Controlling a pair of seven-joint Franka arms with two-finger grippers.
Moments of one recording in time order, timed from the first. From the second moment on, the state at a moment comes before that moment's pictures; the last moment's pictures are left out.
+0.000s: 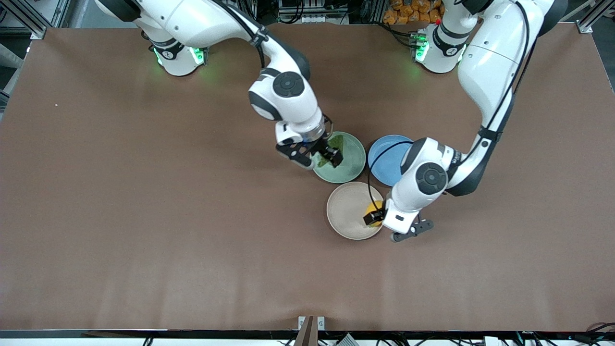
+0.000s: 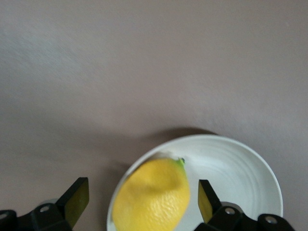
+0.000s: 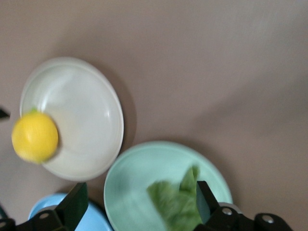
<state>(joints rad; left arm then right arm) -0.15 0.74 -0.30 -1.55 0.16 2.37 -0.85 0.44 0.61 0.40 -1.58 -0.24 2.39 1.51</state>
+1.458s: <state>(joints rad) 0.32 0.38 -0.56 -2.04 0.14 2.49 -0.90 -0.02 0.06 0.09 -1.49 0.03 1.62 0.11</state>
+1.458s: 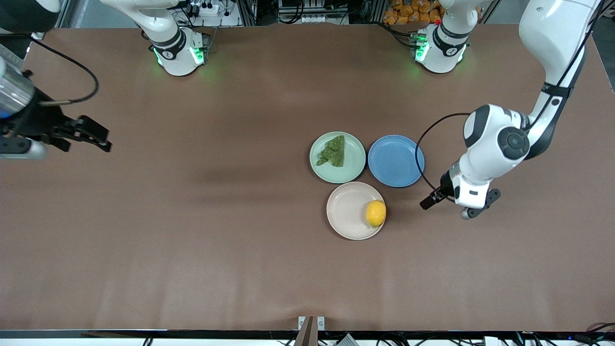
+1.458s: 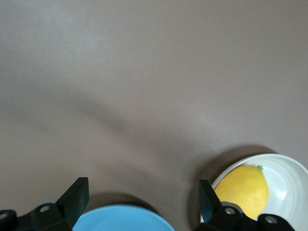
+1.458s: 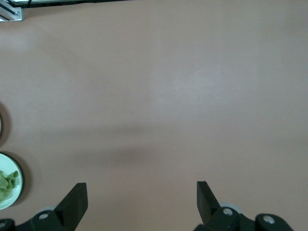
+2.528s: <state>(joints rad) 0.50 0.29 -0.59 -1.99 0.13 2.44 -0.84 -0.02 0.05 -0.01 -1.53 0.00 1.56 -0.05</state>
